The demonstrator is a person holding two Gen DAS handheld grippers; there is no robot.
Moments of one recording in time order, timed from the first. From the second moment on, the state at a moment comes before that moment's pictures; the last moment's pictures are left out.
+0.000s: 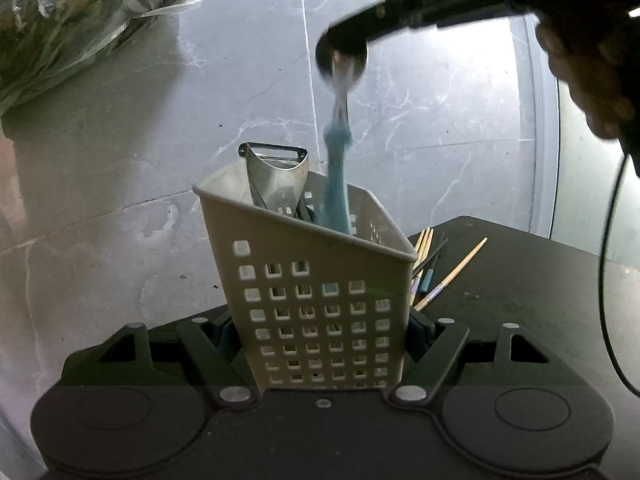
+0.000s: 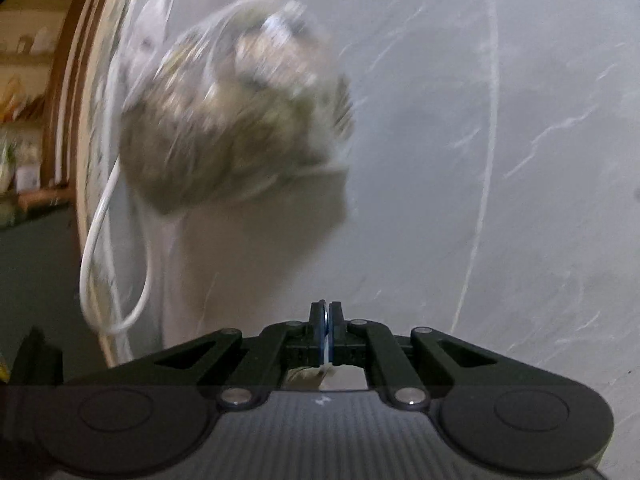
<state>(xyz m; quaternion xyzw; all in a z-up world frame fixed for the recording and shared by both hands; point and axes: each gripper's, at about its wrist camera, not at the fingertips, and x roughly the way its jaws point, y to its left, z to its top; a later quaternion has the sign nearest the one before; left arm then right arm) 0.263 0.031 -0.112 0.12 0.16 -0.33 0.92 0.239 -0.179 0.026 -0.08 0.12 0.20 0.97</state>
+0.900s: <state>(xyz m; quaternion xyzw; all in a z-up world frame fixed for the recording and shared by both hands) 0.262 0.030 -0.112 0.12 0.16 -0.32 0.93 0.242 -0.159 -0.004 -0.12 0.17 0.22 0.95</state>
